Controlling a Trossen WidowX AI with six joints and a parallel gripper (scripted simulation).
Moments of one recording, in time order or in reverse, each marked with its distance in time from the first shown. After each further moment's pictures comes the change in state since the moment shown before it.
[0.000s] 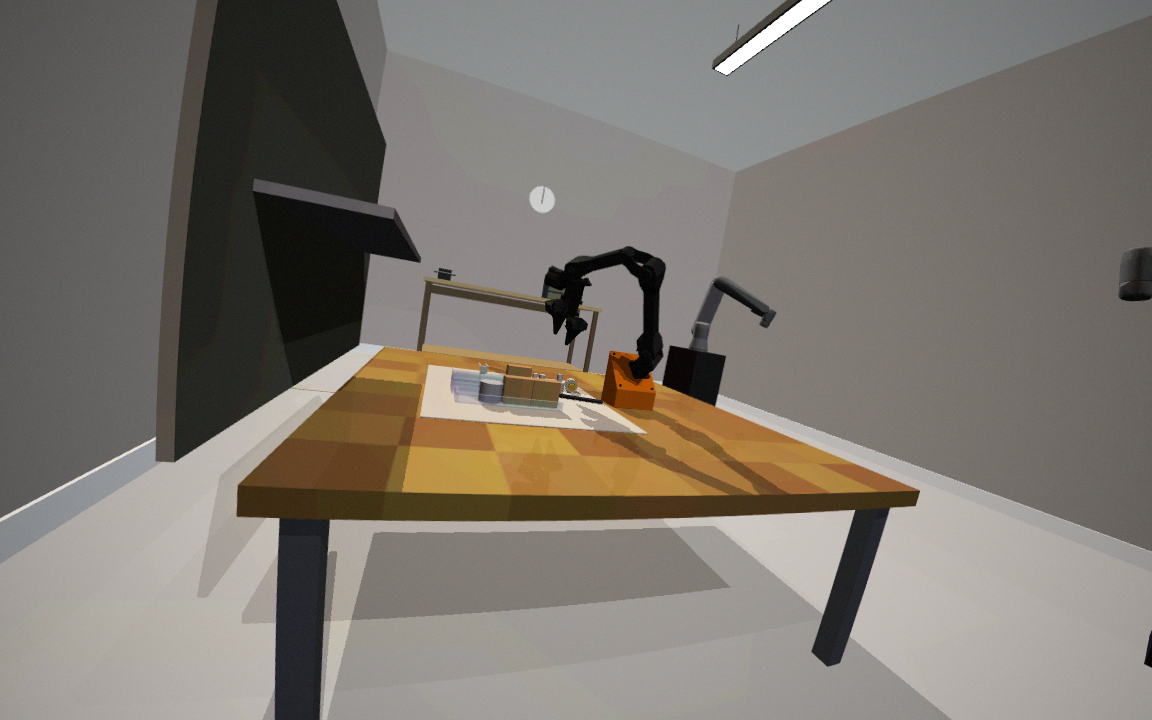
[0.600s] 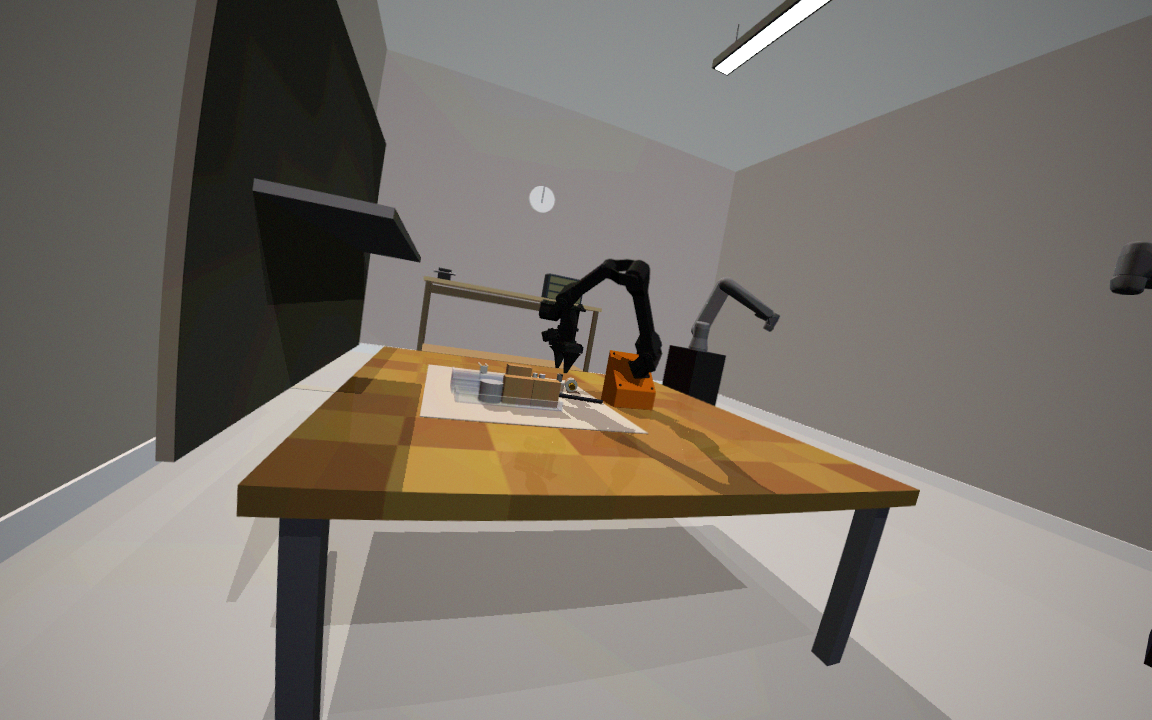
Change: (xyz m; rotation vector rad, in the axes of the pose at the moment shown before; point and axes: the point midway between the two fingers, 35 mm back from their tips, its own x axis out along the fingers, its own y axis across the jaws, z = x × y) arm 0.084 0.061 0.006 0.193 -0.007 0.277
